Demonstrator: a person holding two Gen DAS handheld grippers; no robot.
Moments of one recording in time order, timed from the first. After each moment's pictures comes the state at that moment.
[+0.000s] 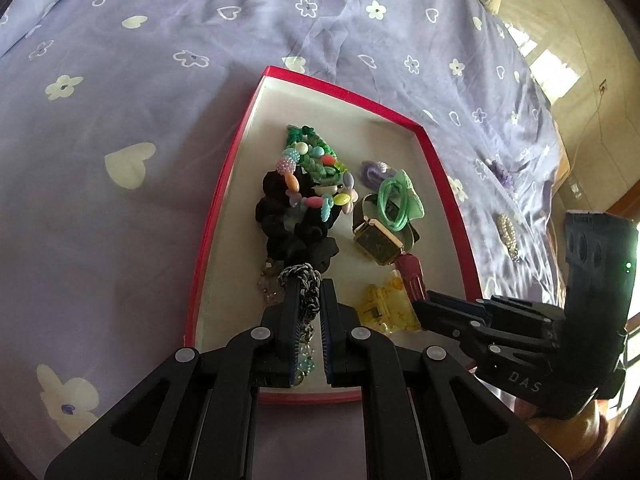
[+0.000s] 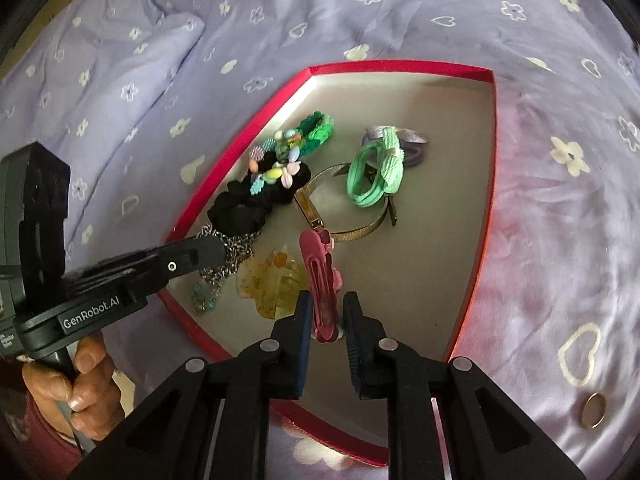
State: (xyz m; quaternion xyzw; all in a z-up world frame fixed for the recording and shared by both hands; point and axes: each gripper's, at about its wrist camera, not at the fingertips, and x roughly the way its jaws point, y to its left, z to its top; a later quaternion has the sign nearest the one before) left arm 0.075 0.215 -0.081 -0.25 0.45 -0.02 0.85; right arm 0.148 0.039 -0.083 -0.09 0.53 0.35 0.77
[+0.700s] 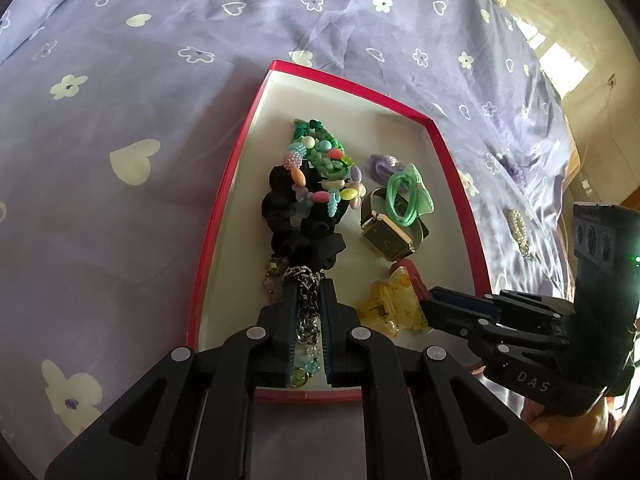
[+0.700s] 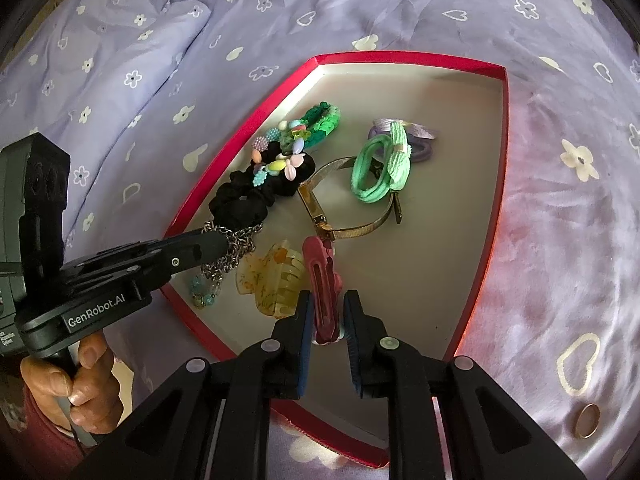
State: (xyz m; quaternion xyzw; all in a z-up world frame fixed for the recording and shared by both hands) left arm 0.077 0.213 -0.082 -0.24 0.47 -0.01 0.85; right arm 0.152 0.040 -0.084 -0.09 0.54 0.36 0.76
